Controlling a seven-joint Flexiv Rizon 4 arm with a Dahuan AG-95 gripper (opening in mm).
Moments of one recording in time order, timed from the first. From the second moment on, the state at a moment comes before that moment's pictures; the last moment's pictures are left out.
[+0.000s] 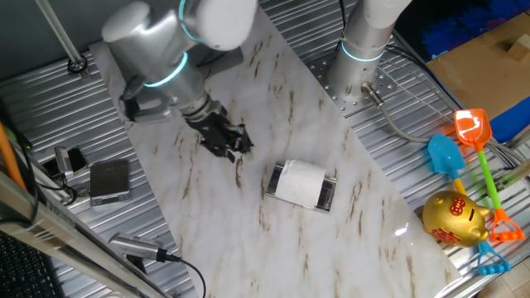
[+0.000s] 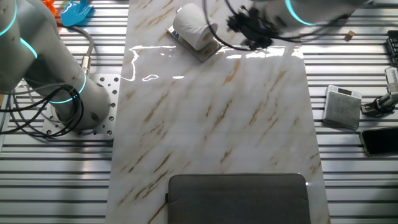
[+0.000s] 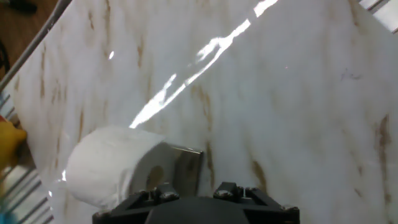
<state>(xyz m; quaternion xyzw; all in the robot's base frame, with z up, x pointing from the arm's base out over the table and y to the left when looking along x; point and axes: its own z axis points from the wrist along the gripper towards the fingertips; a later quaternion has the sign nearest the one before) 0.480 0.149 0.136 0.45 -0.86 -0.24 0.05</state>
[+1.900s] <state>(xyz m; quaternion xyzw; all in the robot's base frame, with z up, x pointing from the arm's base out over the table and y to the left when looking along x) 0.508 0.051 0.111 0.42 -0.90 -0.09 0.00</state>
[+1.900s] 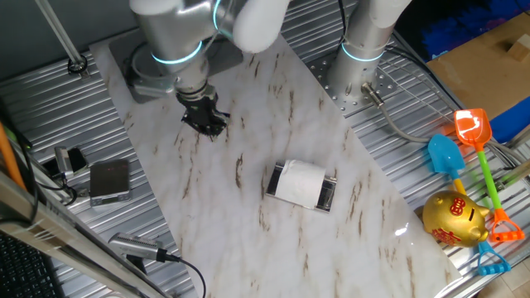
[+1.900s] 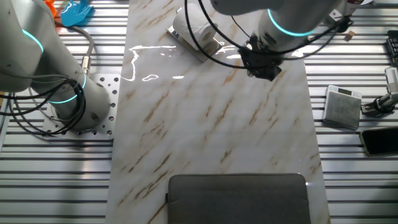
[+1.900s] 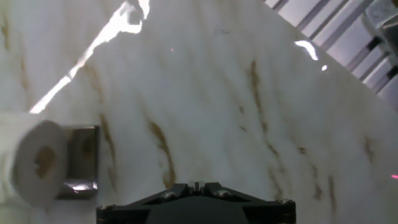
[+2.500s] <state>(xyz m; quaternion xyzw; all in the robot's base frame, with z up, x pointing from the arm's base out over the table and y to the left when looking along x) 0.511 0.043 0.111 0.50 -0.86 -0.09 0.04</state>
